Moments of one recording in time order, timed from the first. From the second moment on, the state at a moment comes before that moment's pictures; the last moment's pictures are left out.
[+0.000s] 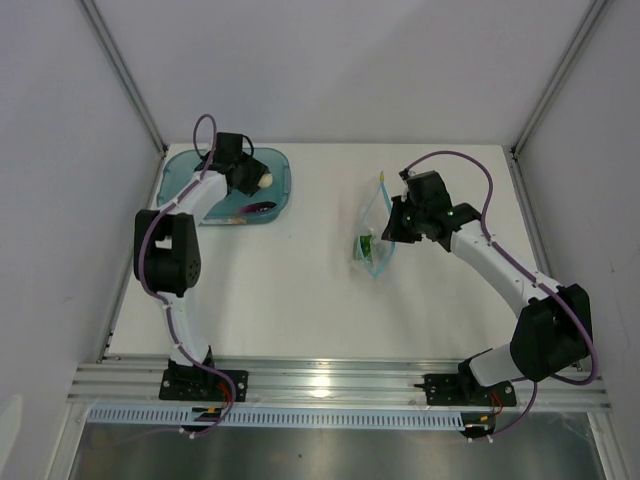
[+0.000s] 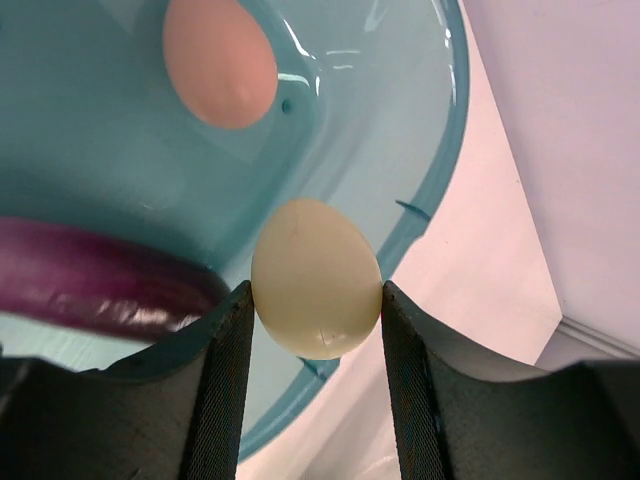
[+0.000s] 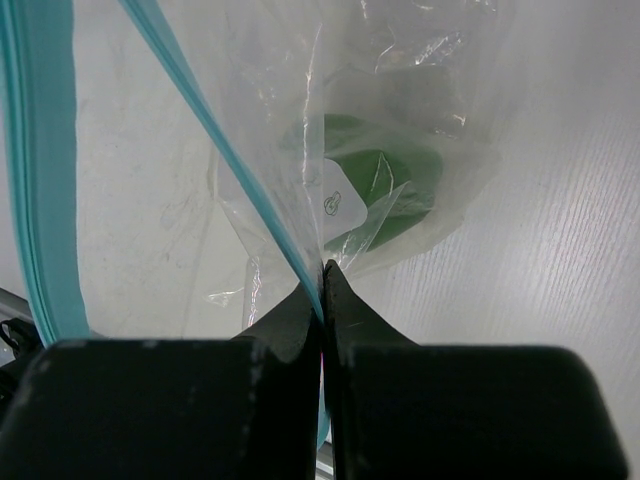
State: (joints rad) left arm -0.13 2.00 1.58 -0.36 -0.02 -1.10; right arm 0.43 1.44 1.17 -0.55 -0.14 0.47
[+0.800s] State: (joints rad) left arm -0.36 1.39 1.20 -0.39 0.03 -1.06; right arm 0.47 1.55 1.32 -0.54 -0.09 0.47
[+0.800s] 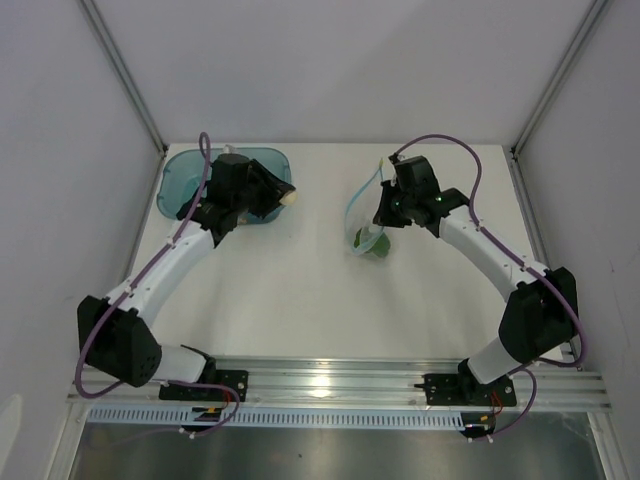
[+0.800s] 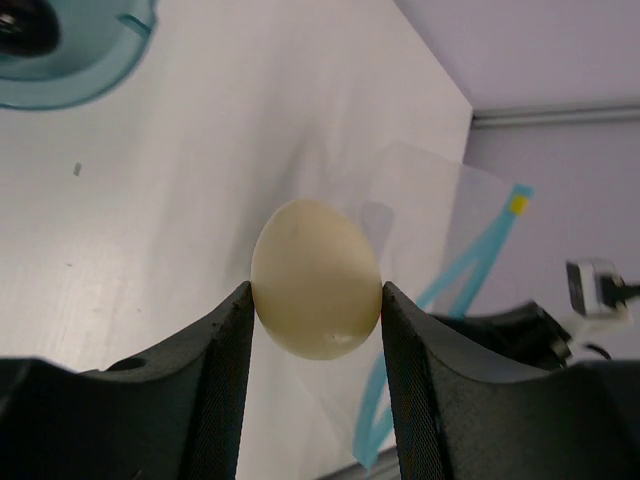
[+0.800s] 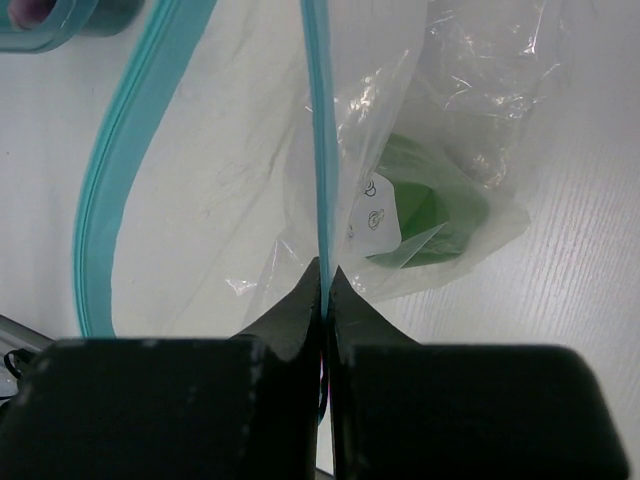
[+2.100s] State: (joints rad) left arm -0.78 1.42 1.21 -0.43 -0.01 -1.11; right arm 0.59 1.47 1.34 -0.56 -0.07 0.51
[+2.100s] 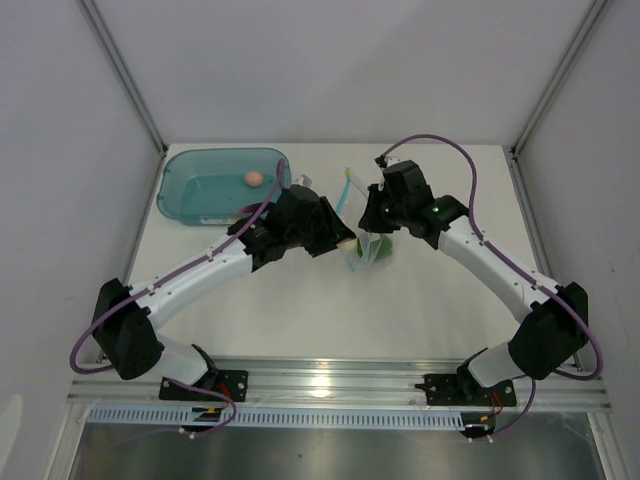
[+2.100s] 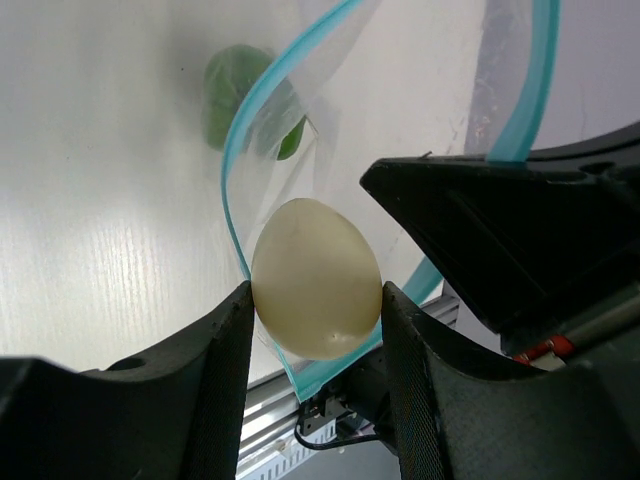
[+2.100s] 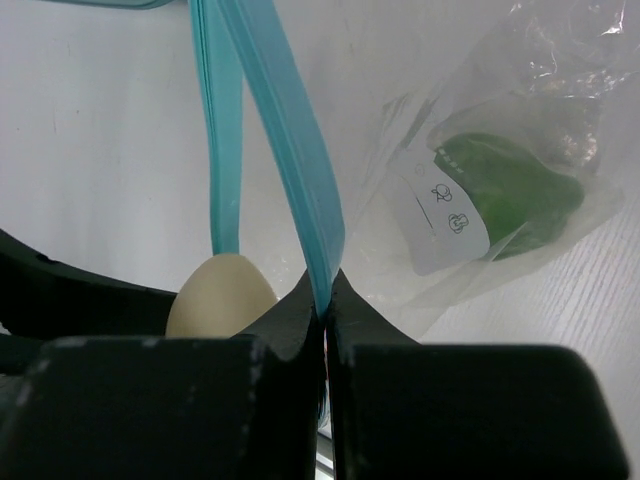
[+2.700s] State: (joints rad) left arm -0.79 1.47 1.23 -0.43 0.00 -1.11; right arm 0.60 1.47 1.33 -0.56 -0.07 0.51
